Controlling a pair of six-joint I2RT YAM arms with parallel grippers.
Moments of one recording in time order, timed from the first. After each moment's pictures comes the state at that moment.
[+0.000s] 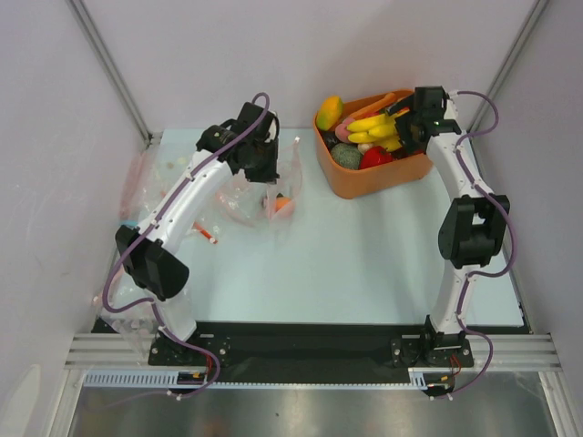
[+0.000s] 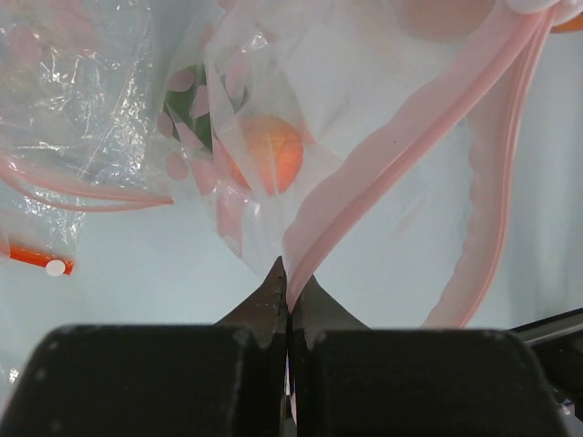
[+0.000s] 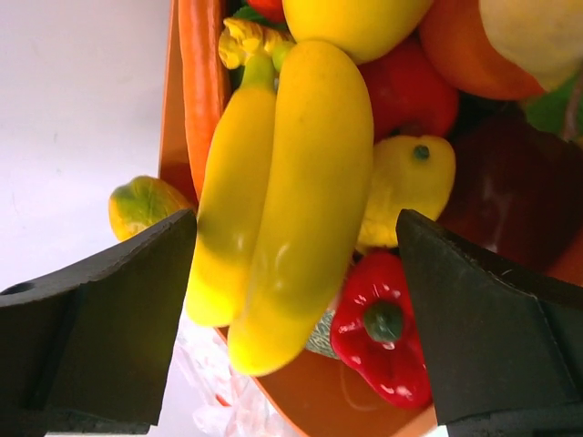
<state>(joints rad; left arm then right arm) -0.53 1.78 1.93 -1.09 -0.03 -0.41 0.07 2.00 1.90 -0.49 0.12 1.08</state>
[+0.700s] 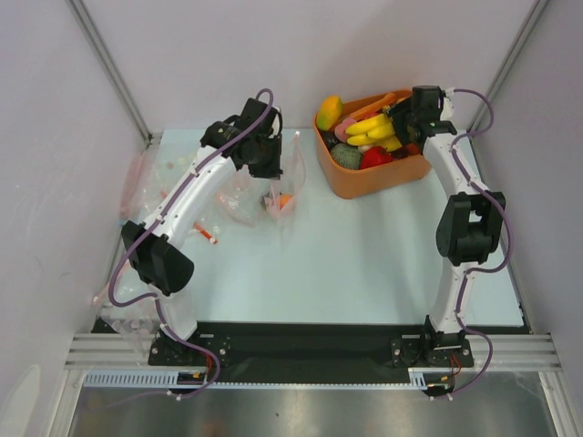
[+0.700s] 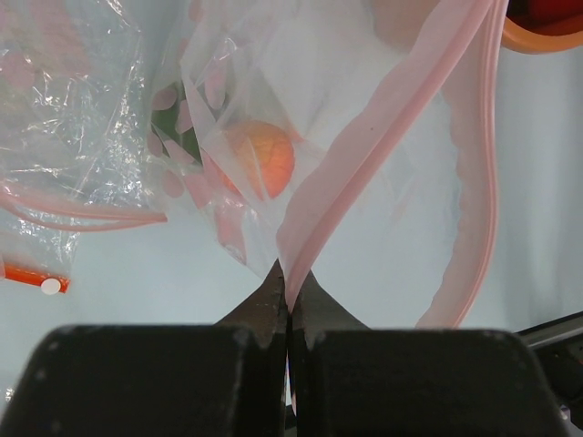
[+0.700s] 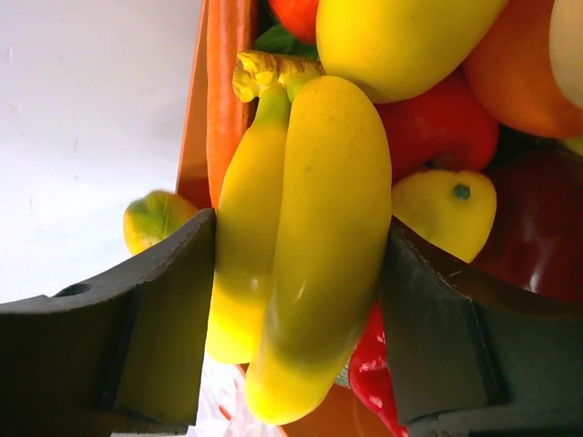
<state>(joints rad) -0.53 1.83 1.99 -1.08 -0.02 -0.40 0.08 2.06 1.92 -0.40 0.11 1.08</state>
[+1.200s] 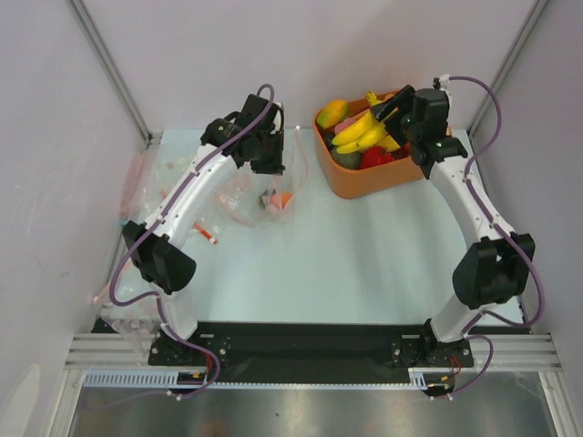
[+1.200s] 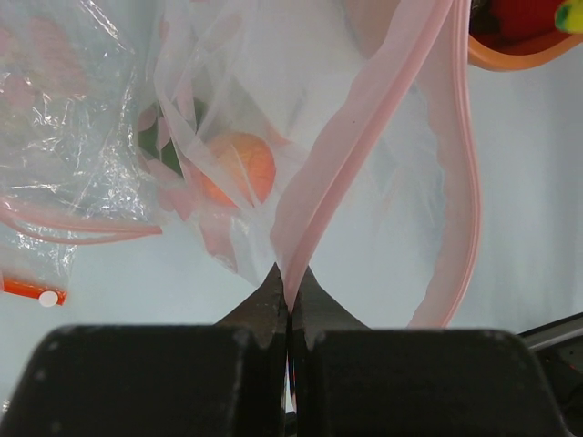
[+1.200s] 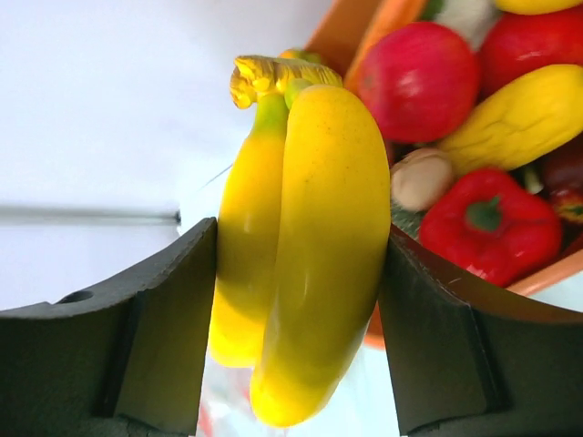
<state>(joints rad) -0.54 1.85 2.05 -1.09 -0.02 -0.40 0.16 1.70 1.64 -0.27 0.04 0.90</state>
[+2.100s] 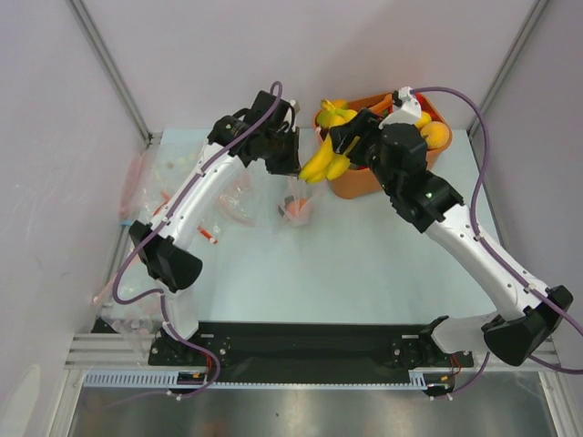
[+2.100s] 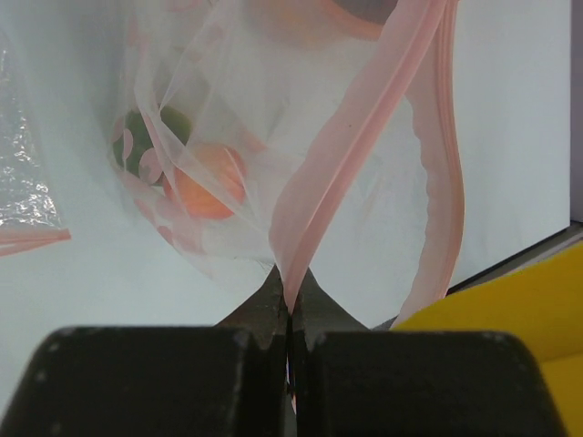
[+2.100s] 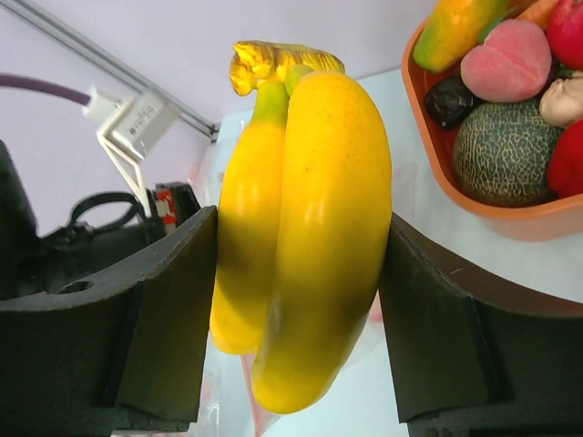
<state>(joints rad) -0.60 1.89 2.16 -1.13 0.11 -0.46 0.61 1.31 1.47 -0.25 0.32 0.65</state>
